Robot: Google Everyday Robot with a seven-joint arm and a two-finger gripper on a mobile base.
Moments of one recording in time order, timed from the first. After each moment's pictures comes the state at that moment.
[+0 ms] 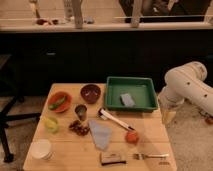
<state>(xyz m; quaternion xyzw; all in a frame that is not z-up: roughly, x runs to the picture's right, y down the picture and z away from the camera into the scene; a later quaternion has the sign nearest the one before) 0.283 0.104 0.685 -0.28 0.02 0.02 0.96</state>
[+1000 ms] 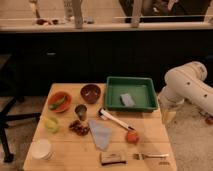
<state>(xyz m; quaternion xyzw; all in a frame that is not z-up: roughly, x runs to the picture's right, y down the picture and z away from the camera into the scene) 0.283 0.104 0.685 -0.28 0.02 0.02 0.96</state>
